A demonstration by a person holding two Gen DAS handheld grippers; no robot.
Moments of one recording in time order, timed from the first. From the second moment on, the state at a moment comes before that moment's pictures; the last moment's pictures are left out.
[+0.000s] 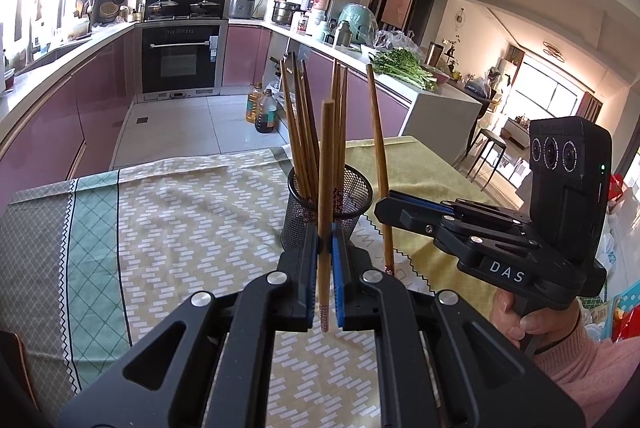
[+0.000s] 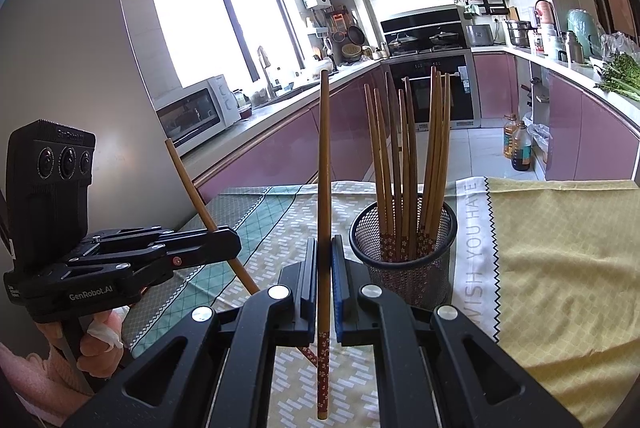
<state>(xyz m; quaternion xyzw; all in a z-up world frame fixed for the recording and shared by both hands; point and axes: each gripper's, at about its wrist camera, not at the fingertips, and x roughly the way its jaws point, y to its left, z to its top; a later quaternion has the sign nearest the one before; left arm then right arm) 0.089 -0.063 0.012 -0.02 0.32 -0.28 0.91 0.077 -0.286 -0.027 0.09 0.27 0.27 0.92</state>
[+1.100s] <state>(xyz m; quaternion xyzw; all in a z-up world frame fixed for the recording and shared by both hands) 0.095 -0.073 0.022 0.00 0.31 -0.28 0.91 0.083 -0.288 -0.020 0.08 0.25 0.26 0.93</state>
